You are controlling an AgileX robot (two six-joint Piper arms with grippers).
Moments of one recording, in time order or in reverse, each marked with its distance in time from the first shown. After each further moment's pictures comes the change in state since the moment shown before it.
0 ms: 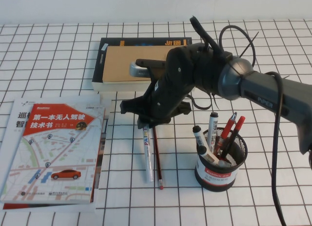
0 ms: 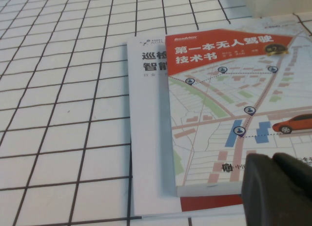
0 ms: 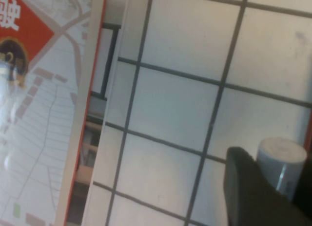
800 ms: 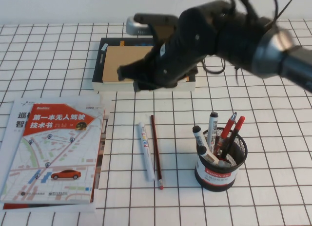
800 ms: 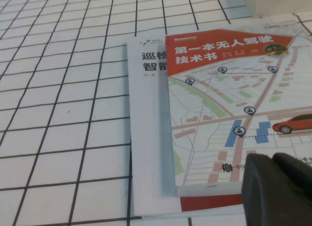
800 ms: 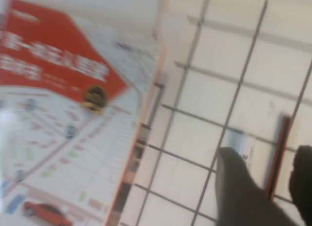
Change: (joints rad) right arm 0.013 -0.180 -0.006 -0.106 -0.013 -0.003; left arm 0.000 0.000 0.000 0.000 0.000 0.000
